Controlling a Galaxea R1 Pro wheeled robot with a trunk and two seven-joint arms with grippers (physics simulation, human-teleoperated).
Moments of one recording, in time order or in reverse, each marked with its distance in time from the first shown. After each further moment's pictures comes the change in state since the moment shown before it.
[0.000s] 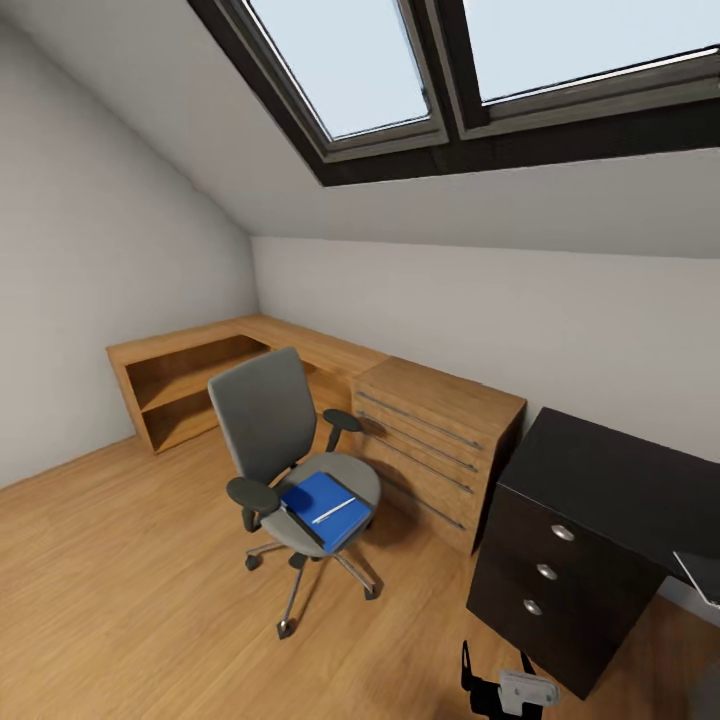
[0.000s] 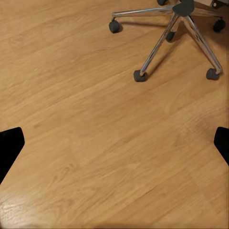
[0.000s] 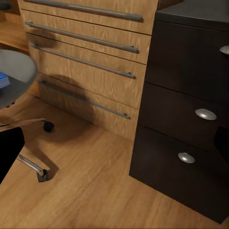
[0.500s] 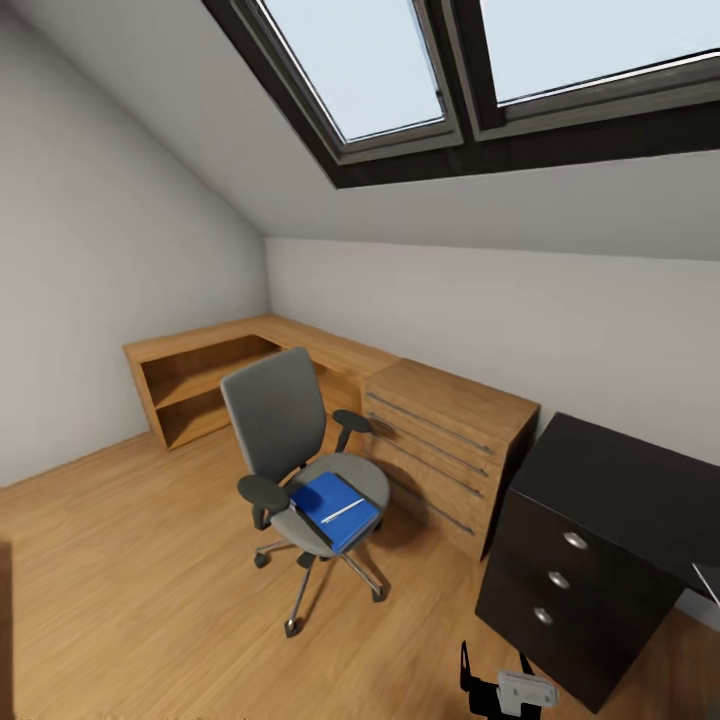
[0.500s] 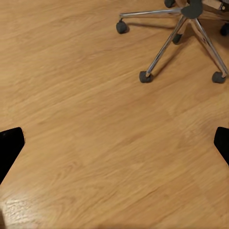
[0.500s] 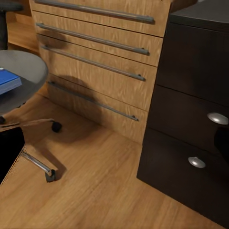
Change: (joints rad) left arm 0.000 0.000 0.000 0.000 0.000 0.000 0.000; right arm 0.001 0.004 0.002 0.000 0.000 0.001 -0.004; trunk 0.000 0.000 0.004
